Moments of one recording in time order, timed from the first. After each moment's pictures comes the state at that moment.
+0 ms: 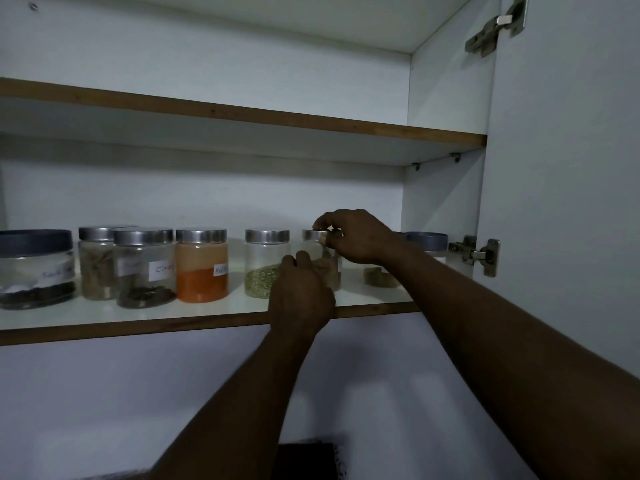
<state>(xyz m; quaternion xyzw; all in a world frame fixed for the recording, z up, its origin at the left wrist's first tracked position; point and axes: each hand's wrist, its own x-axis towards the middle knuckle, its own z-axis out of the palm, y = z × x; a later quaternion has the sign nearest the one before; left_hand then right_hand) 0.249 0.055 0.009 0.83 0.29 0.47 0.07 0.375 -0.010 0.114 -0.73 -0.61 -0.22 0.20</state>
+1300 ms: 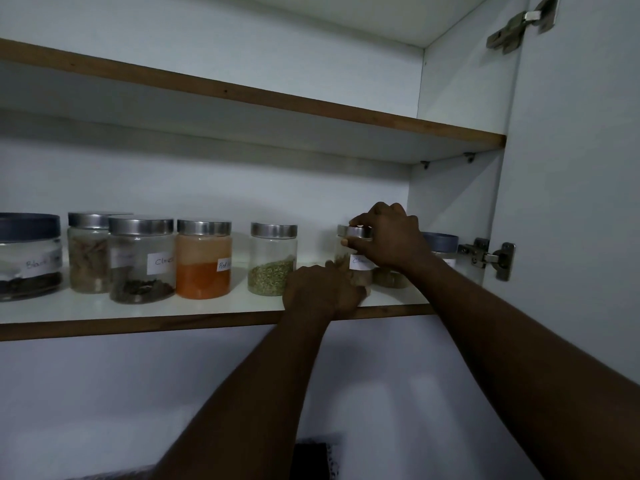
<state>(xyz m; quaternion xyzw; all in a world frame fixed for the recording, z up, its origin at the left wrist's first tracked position) 0.278 0.074 0.022 0.91 0.30 0.28 0.00 0.408 -0.012 0.094 -0.79 -0.47 -0.34 0.18</state>
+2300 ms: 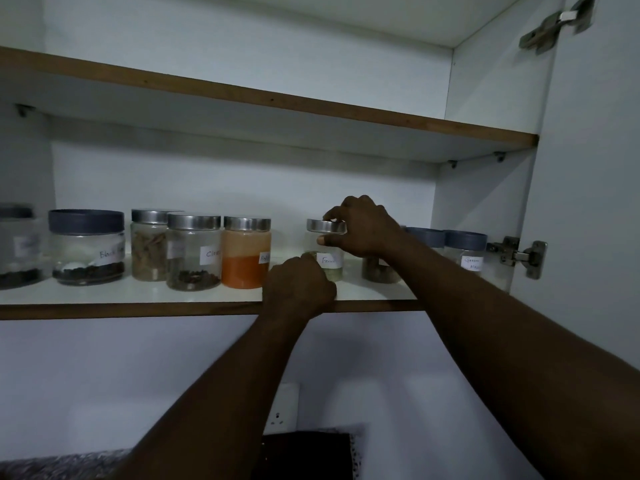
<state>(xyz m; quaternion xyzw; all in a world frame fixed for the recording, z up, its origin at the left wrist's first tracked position) 0.197 0.108 0.018 0.87 0.35 0.35 0.02 0.337 0.043 0.112 -0.76 -0.57 -0.29 0.12</state>
